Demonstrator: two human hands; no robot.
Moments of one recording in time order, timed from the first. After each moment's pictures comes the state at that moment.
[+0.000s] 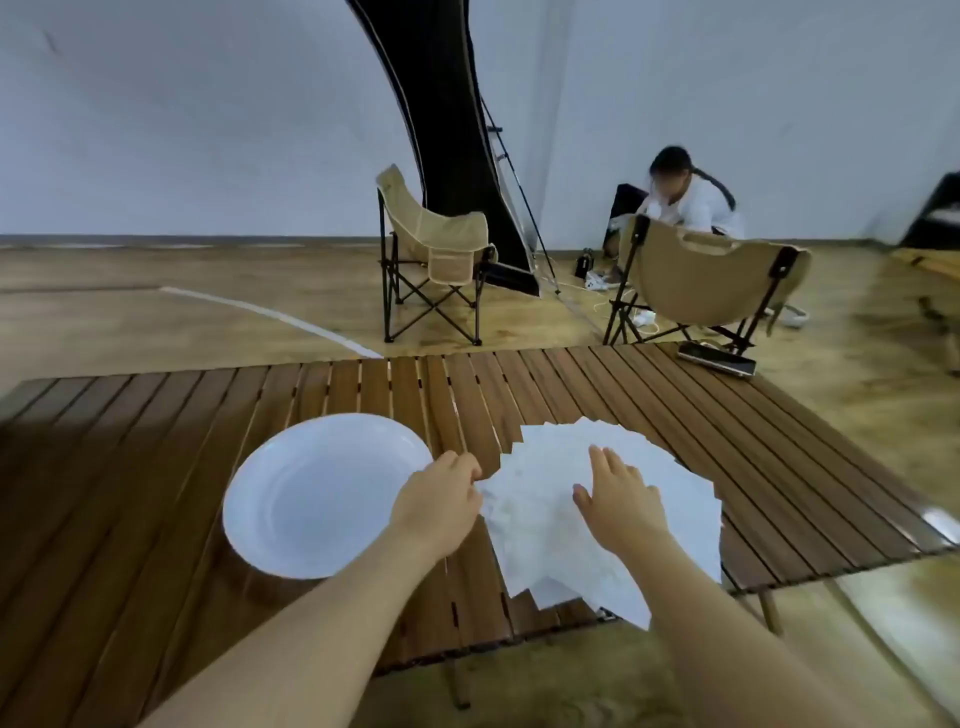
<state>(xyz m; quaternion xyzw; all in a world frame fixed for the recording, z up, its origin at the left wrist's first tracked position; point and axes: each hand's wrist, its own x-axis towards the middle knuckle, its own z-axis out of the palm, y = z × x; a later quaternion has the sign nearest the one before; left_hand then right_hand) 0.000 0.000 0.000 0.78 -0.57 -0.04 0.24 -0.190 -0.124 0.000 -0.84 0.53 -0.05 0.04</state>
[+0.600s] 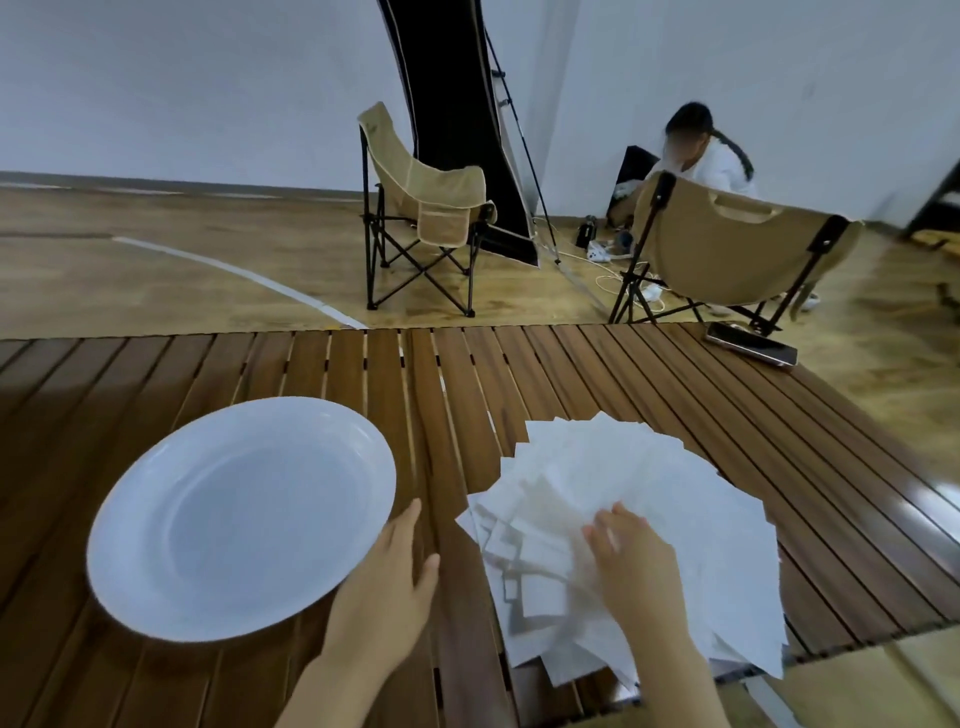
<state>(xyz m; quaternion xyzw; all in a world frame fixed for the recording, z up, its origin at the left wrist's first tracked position) 0.032 -0.007 -0.105 0.84 -0.46 -0.09 0.27 -0.169 -0.148 -0.078 -0.76 0.60 -0.14 0.18</state>
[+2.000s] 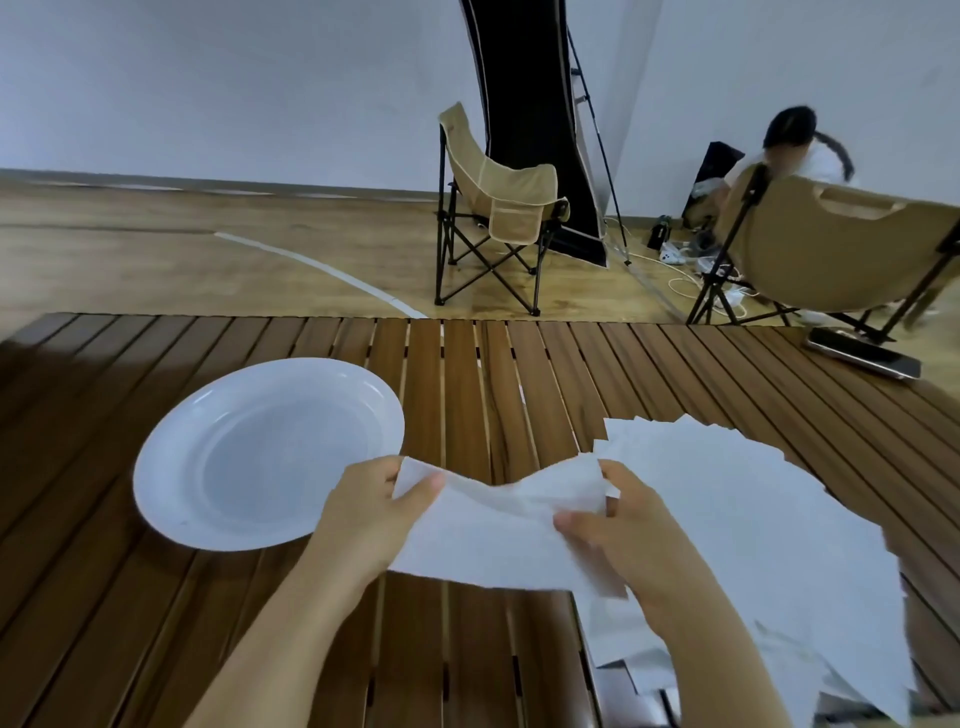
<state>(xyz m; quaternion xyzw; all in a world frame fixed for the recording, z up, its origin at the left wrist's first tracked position) 0.080 0.036 0.000 0.84 -0.27 -0.24 0.40 -0.097 -0.093 0.001 -0.68 0.49 -0.15 0.52</state>
